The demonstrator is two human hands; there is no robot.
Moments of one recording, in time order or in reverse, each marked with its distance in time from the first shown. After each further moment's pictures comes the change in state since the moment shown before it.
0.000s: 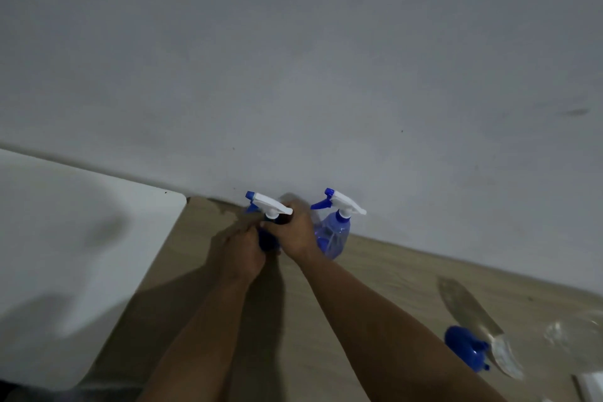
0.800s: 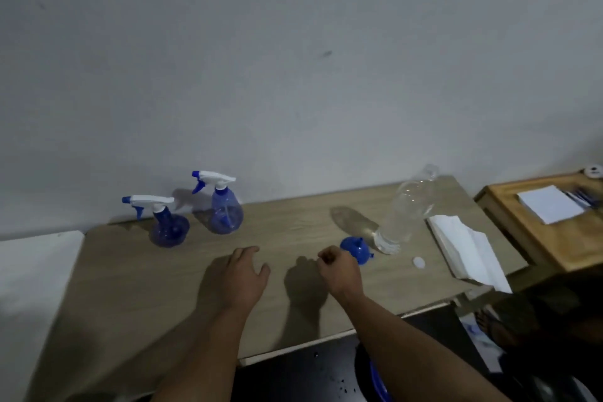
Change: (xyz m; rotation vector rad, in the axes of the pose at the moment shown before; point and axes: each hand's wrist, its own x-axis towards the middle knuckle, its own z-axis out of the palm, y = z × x) left_hand -0.163 0.148 0.061 -0.102 -0.200 0.155; right_hand -0.234 0.145 -0.217 -0.228 0.397 0.386
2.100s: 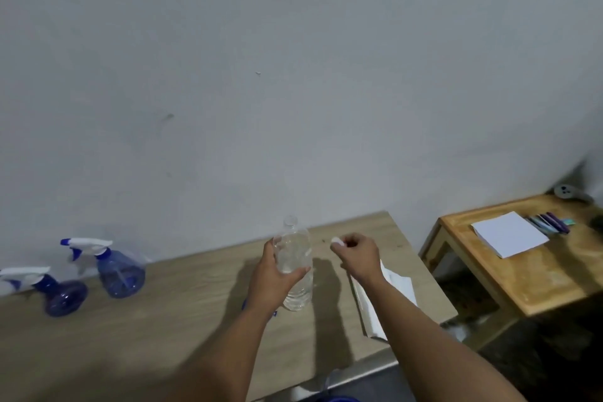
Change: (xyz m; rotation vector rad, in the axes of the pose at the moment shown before) left_hand 0.009 0.322 0.155 -0.443 -0.074 0.056; right_hand 0.152 0.137 -0.288 0.421 0.105 0.006
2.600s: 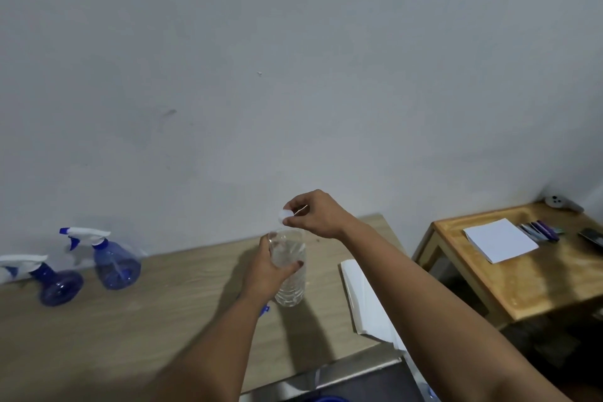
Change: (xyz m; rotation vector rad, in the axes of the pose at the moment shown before) left_hand -0.006 0.014 -0.002 0.094 0.012 -0.028; right_hand -0.007 -0.124 0.004 -0.331 -0.490 -0.467
